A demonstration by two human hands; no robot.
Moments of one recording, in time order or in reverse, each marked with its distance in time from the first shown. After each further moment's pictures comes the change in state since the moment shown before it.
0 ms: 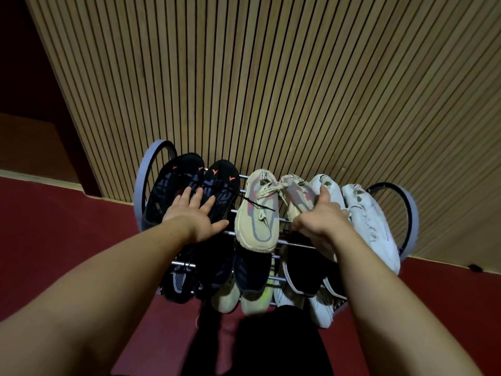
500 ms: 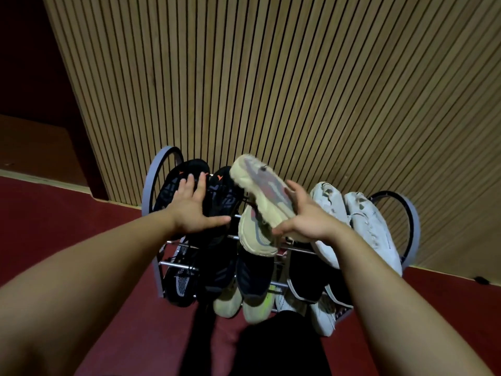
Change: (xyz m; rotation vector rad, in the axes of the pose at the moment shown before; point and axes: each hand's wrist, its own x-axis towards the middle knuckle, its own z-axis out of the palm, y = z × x) left_hand -0.017 -0.021 -0.019 -0.454 0.156 0.094; right_hand -0.014 -0.024 -0.001 0.193 -0.240 -0.407
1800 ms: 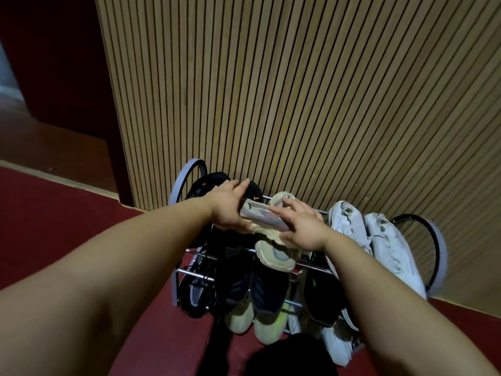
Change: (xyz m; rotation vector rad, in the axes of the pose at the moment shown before) left_hand 0.014 0.034 -0.033 0.163 -0.097 0.124; right_hand 0.026 -0.014 0.011 -0.571 -0.044 -0.308
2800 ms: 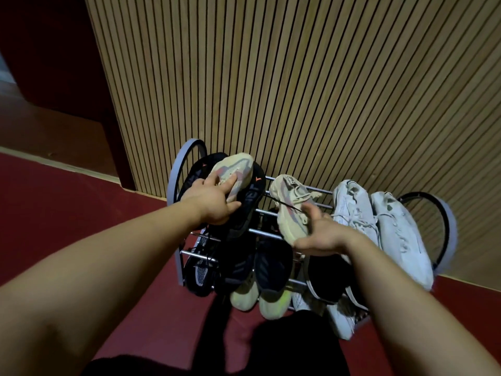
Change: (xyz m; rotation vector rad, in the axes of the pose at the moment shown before) left_hand -0.013 -0.027 0.035 0.121 0.099 -0.197; right_hand -0.024 0.023 0.030 0.298 -0.213 0.416
